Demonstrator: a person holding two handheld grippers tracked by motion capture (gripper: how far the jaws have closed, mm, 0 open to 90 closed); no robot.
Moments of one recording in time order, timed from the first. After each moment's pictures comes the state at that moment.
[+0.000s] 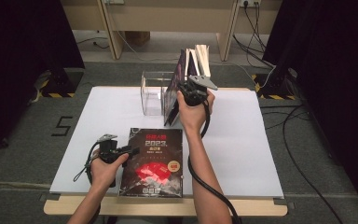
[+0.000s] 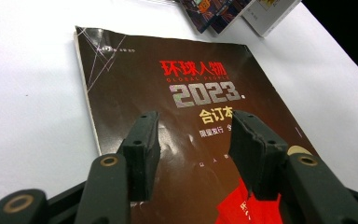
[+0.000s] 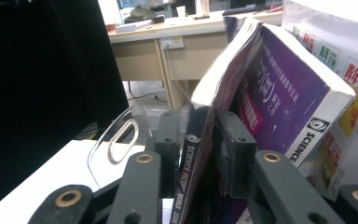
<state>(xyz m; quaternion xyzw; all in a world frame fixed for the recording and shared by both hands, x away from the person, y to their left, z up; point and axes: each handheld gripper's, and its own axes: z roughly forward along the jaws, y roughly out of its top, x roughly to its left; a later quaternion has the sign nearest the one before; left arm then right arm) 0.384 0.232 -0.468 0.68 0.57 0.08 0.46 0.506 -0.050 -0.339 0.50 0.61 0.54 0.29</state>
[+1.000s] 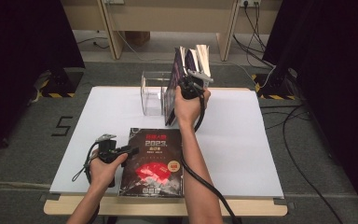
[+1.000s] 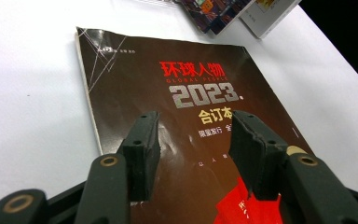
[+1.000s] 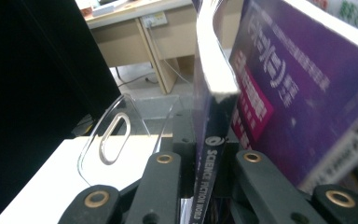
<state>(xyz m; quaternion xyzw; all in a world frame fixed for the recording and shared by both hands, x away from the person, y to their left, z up) 0.383 0.236 -0.467 0.67 0.57 0.08 0.47 0.529 -0.038 -0.338 0.55 0.60 0.51 0.26</state>
